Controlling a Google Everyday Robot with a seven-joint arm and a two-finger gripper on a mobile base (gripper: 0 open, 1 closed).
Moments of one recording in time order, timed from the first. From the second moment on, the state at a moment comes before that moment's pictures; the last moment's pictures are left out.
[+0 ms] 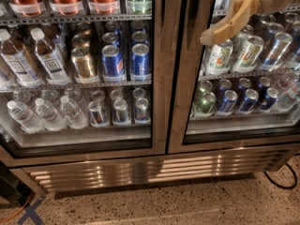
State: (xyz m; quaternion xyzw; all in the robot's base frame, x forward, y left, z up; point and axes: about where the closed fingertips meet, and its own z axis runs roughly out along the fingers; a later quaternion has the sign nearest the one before) arm 0.521 -0.086 1.096 -0.62 0.48 0.27 0.56
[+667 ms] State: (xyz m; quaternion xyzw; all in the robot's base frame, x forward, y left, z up) arm 0.521 -0.086 1.097 -0.62 0.48 0.28 0.56
